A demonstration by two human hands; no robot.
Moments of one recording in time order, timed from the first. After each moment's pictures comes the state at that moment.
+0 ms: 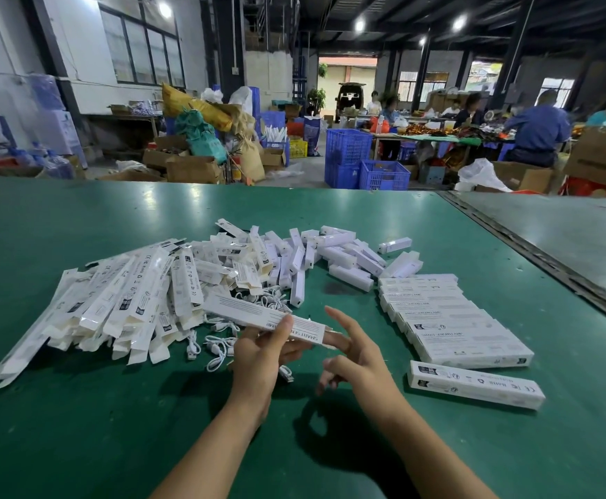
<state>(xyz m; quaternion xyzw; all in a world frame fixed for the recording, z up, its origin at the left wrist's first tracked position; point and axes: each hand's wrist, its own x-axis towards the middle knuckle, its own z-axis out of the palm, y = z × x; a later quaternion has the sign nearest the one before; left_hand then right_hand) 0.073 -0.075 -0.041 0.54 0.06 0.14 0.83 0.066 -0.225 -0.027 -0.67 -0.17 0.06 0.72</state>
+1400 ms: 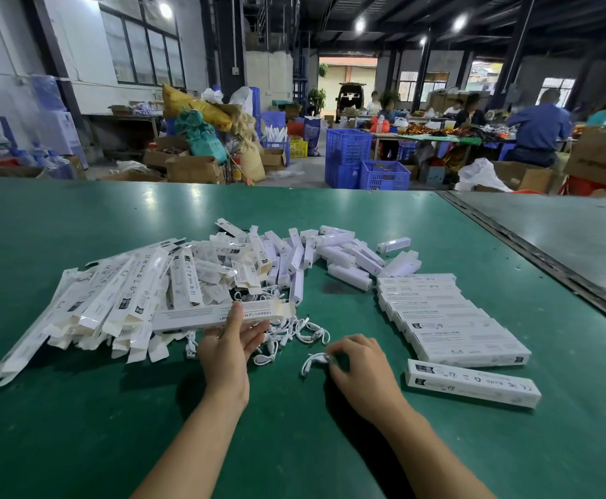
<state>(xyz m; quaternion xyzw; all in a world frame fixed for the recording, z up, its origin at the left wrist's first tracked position) 0.081 -0.046 -0.037 0.44 0.17 0.23 0.85 0.089 -0.236 -0.056 -0.94 -0.14 -0.10 0.30</state>
